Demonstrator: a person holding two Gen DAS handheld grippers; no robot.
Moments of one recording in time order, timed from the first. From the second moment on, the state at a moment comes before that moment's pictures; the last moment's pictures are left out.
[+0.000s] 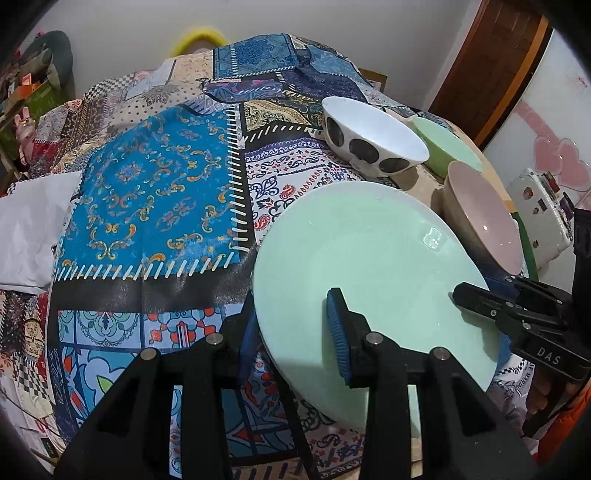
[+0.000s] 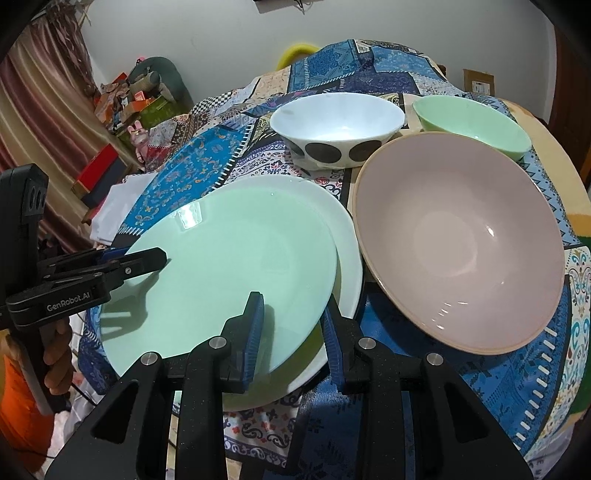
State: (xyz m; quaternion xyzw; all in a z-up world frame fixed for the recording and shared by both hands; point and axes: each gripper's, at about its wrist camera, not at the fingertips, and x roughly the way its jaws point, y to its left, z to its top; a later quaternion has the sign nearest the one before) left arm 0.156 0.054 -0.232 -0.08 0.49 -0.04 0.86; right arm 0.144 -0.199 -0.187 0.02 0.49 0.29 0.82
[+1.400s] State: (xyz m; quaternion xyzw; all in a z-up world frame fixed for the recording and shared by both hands) left arm 0.156 -0.009 -0.153 -0.01 0.41 -0.06 0.91; right arm 0.138 -0.266 -0.125 0.02 0.40 0.25 0.88
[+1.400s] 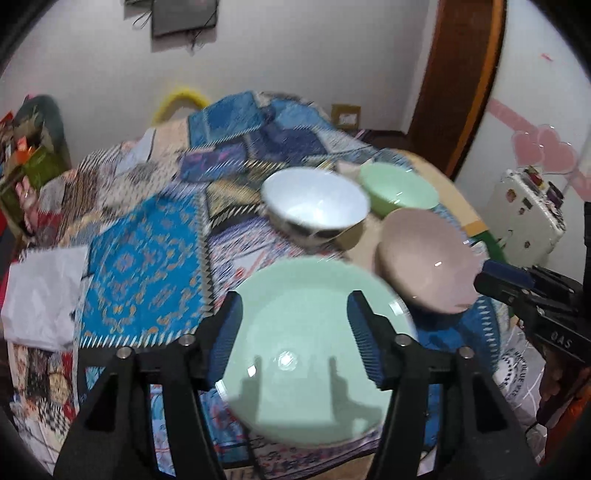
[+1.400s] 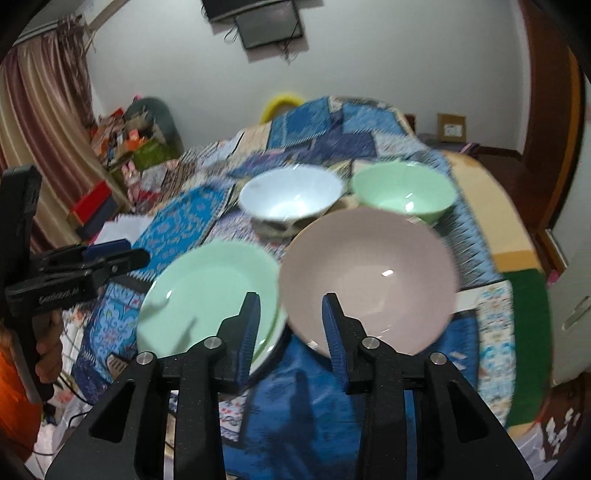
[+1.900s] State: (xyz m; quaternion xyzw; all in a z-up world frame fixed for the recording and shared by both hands) left arm 0.210 -0.079 -0.163 -0.02 0.43 -0.10 0.90; right arm 0.160 -0.328 -0.120 0.03 0.37 0.18 0.91
